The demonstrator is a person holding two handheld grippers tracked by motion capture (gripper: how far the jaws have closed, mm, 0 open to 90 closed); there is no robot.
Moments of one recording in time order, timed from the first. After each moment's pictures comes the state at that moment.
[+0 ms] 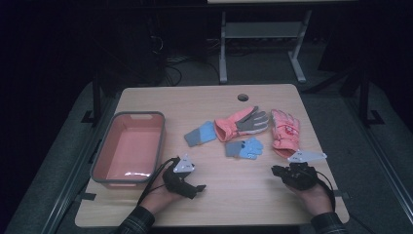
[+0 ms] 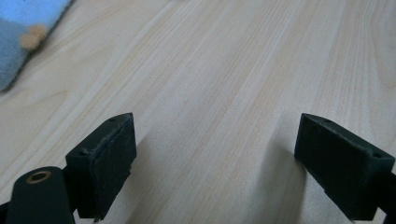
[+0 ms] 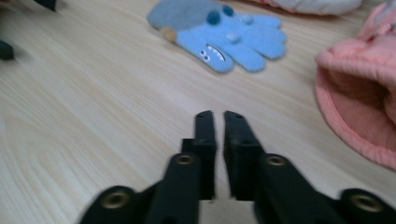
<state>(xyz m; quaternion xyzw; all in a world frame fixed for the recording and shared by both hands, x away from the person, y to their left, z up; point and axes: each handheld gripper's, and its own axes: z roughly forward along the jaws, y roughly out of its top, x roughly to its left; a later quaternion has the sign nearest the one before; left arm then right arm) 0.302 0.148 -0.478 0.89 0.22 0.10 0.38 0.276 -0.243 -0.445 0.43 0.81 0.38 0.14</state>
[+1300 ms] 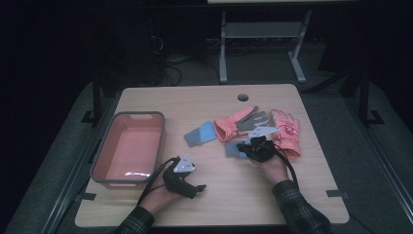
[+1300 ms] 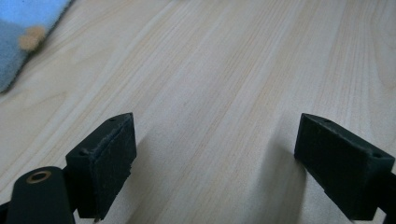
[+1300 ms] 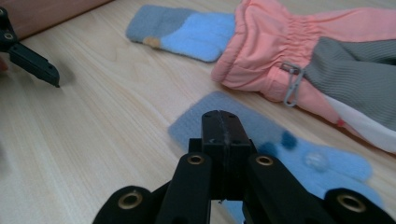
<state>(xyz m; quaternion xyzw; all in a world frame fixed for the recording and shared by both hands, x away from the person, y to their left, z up) 0.302 0.147 -0.477 0.89 0.22 0.10 0.38 0.364 -0.154 -0.448 0.36 0.83 0.42 0.12</state>
